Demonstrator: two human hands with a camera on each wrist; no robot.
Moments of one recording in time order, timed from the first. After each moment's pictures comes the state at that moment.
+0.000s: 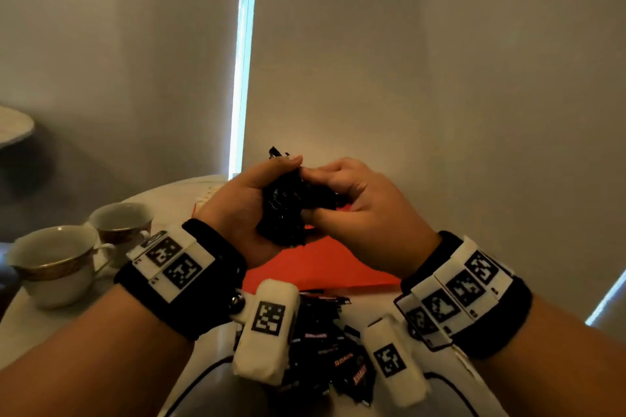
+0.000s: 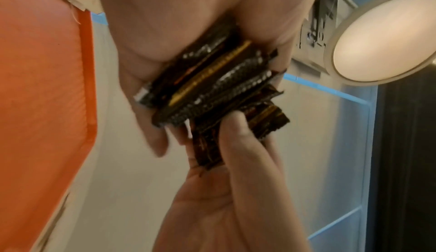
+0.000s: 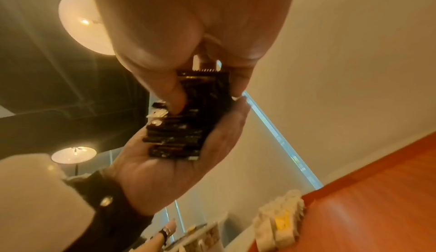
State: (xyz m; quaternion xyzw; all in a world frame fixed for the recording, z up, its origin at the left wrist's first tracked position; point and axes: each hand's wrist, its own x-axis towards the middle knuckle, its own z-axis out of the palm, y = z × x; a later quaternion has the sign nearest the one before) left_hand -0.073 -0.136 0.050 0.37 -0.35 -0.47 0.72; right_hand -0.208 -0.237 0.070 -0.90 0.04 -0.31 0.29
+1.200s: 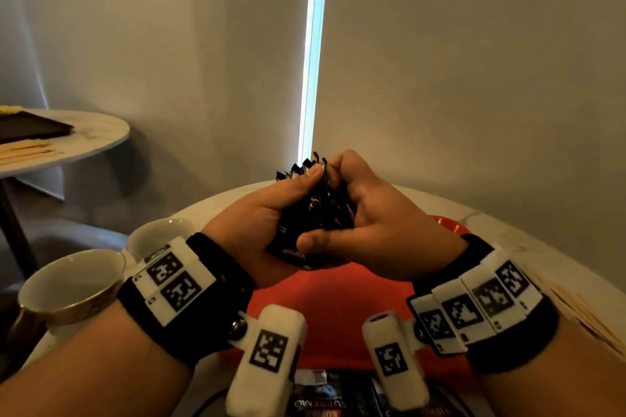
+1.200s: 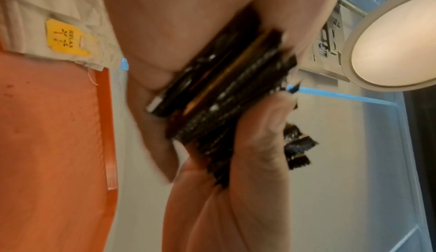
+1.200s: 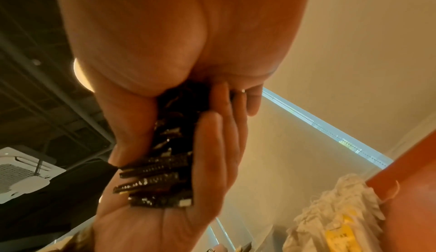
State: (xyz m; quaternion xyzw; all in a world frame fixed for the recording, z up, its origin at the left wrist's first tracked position) left_hand 0.023 -0.160 0.010 0.38 -0.33 -0.47 0.73; right_hand -0.074 -0.298 0.028 -0.87 -0.14 -0.20 0.43
